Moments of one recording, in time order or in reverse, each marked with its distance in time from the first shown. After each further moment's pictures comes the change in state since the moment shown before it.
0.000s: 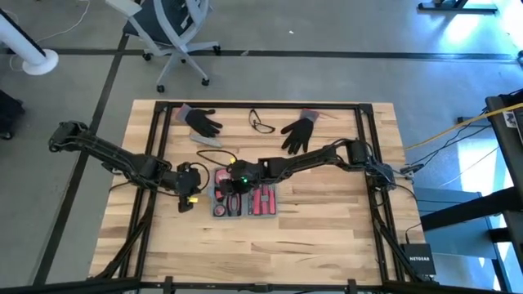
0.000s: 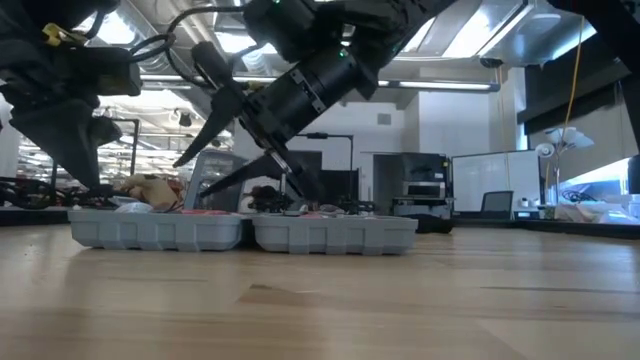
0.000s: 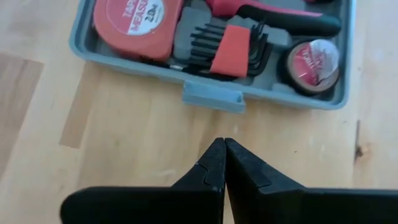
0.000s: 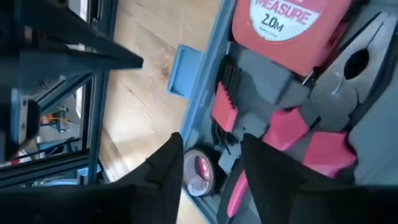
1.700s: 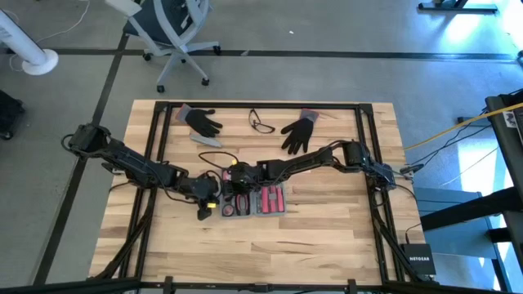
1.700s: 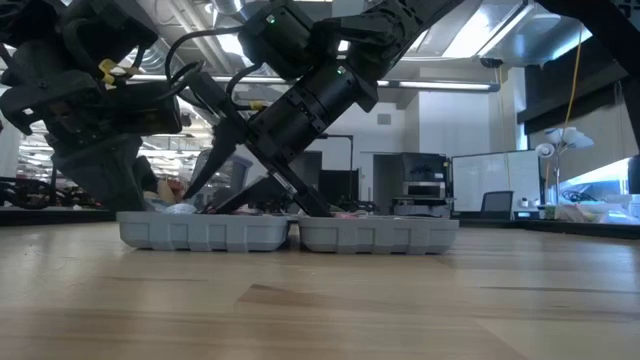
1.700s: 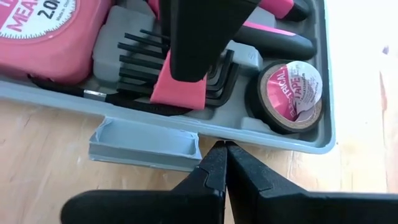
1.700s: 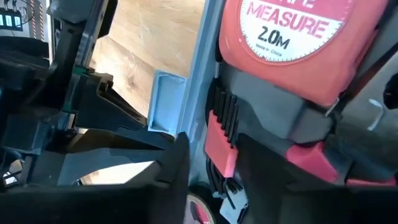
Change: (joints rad) left arm 0.045 0.401 -0.063 0.631 0.115 -0.033; right arm 0.007 0.037 0.000 -0.022 0.044 0.051
